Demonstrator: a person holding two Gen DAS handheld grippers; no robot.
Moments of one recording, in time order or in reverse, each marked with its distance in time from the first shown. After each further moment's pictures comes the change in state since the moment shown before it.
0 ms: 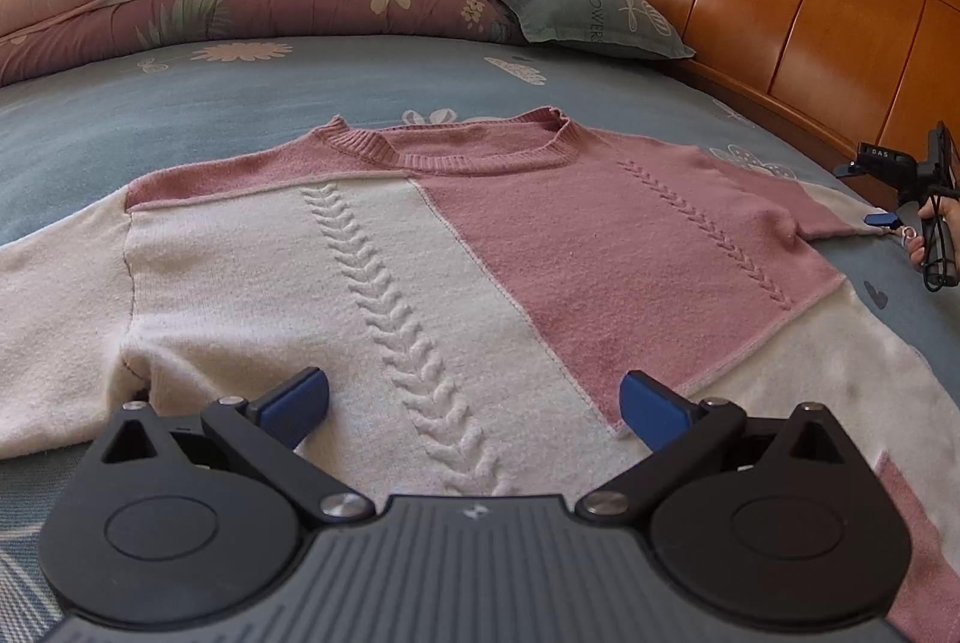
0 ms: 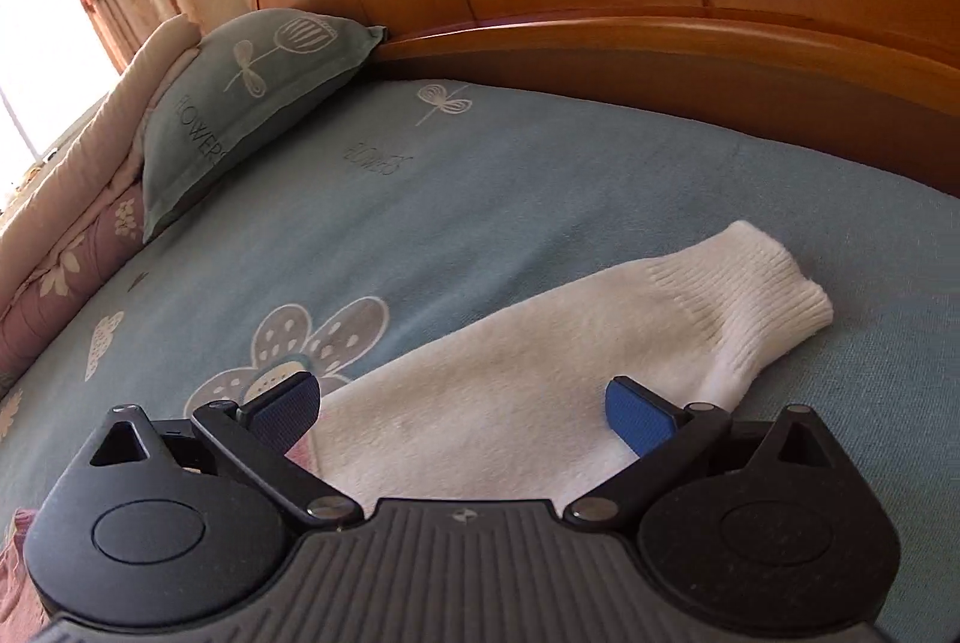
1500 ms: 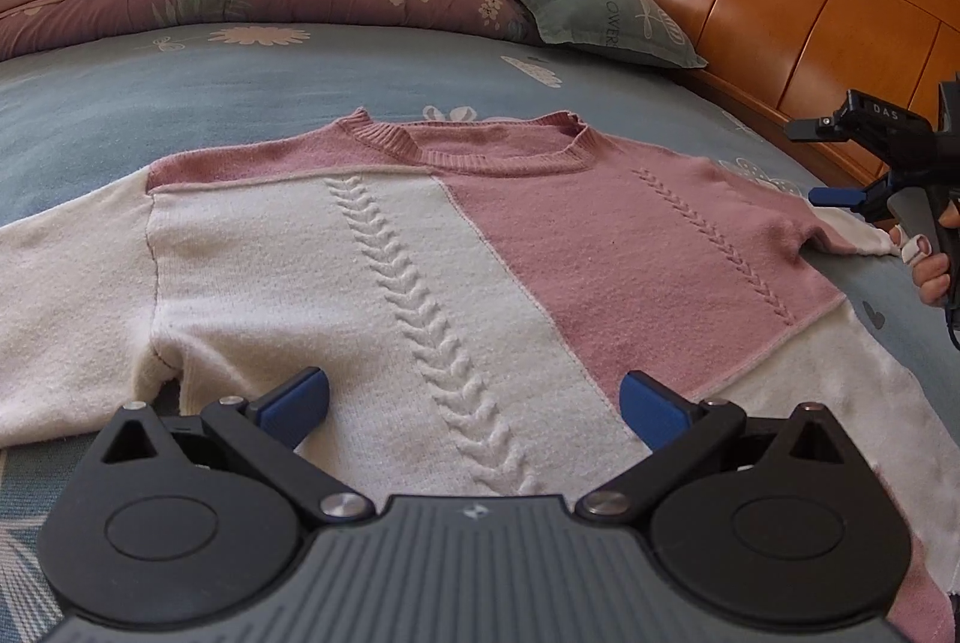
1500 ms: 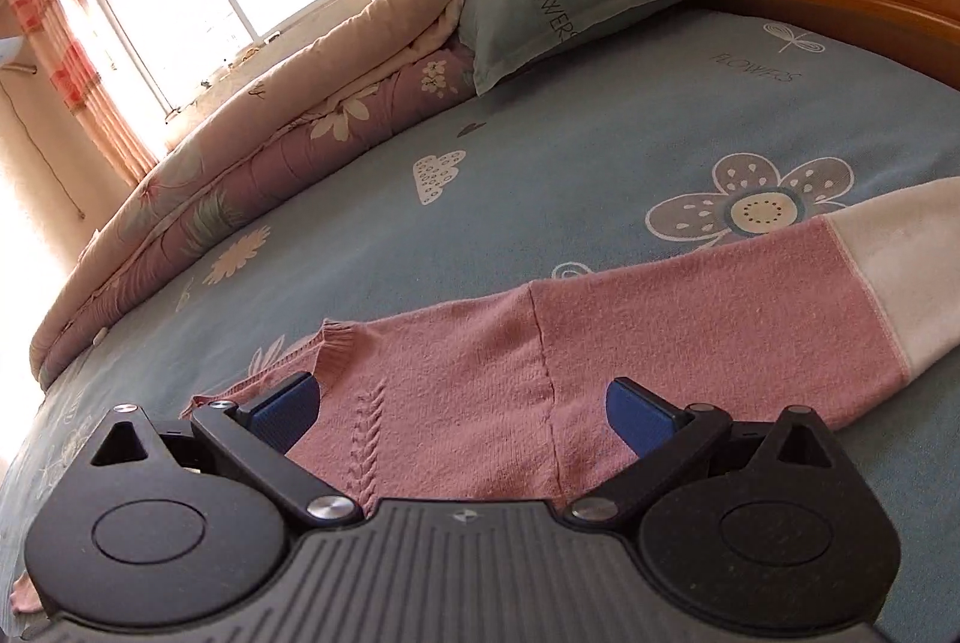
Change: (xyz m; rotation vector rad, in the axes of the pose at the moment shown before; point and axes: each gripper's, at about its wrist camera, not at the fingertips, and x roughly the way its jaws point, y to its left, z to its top) left arm -0.004 0.018 0.002 -0.061 0.008 -0.017; right arm -0.073 0.205 -0.104 -0.237 0.165 0.365
